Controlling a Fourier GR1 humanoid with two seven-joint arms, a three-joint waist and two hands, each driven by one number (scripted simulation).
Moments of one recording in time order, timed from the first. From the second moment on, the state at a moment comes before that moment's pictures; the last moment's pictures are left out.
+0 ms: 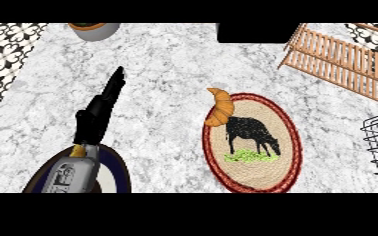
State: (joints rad) left arm -0.19 0.07 -0.02 -1.43 -0.15 -0.01 0.02; right arm -0.96 -0.58 -0.41 -0.76 1.18 -0.70 0.56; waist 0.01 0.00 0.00
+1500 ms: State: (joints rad) left arm -0.17 0.09 0.00 -1.46 -0.14 -0.04 0.04; right arm -0.87 -0.64 -0.54 -1.23 0.89 -0.70 0.69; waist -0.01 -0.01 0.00
